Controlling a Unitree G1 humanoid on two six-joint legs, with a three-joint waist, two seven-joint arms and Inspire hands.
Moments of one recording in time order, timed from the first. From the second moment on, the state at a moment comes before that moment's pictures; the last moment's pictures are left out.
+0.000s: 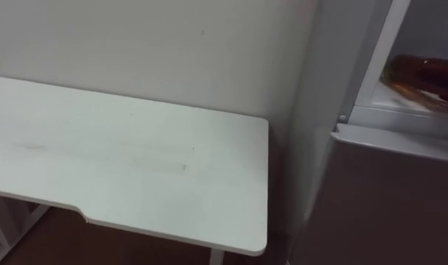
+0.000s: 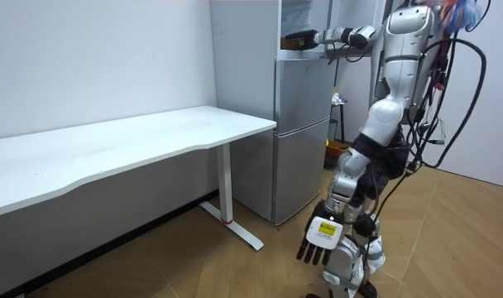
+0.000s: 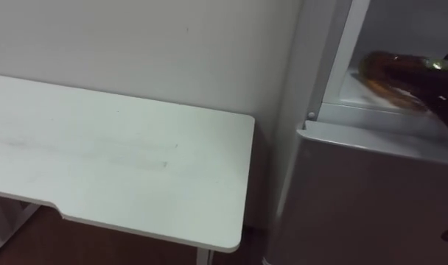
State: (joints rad) left arm 0.05 0.35 0.14 1.09 -0.27 0.26 -0.09; right arm -1.13 -0.88 0.07 1.12 0.86 0.25 0.01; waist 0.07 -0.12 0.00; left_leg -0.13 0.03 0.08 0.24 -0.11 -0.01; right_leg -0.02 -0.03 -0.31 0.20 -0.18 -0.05
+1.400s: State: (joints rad) left arm 0.27 0.43 0.05 0.94 -0.14 0.20 -0.09; right arm -1.10 -0.82 0.17 1.16 0.75 0.05 -0.31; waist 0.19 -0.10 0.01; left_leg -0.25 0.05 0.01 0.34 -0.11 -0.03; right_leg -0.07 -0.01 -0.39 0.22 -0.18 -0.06
